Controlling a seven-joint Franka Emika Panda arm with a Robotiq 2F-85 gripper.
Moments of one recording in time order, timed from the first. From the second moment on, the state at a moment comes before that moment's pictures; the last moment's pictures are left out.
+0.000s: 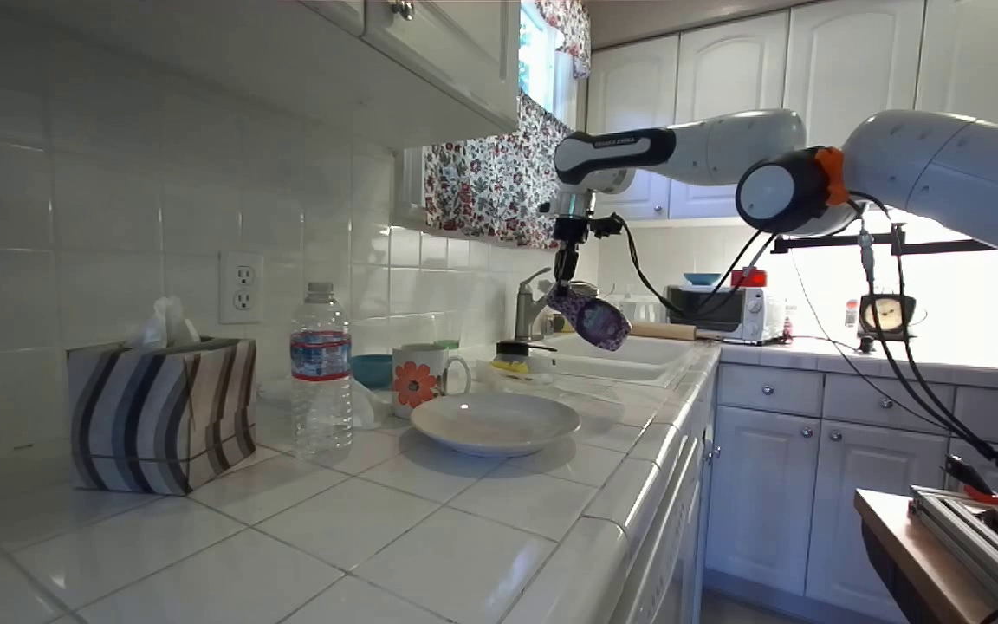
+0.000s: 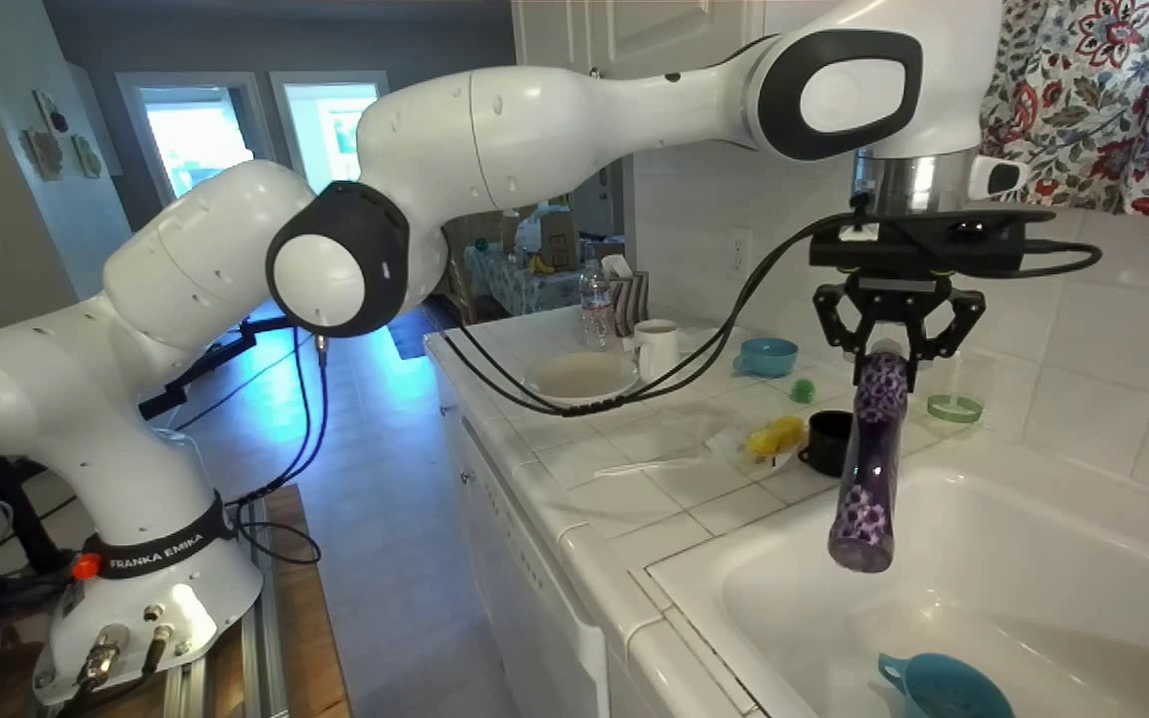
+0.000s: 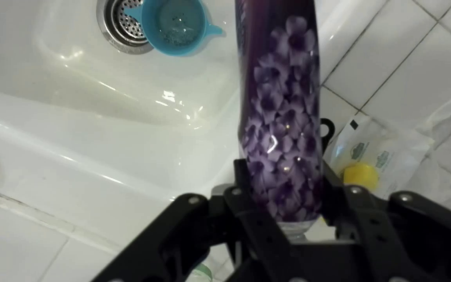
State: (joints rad) arm -0.59 1.05 -0.05 -0.44 0.11 1.59 -1.03
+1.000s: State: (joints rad) arm -0.65 1.04 -0.15 -0.44 -0.06 1.59 -0.88
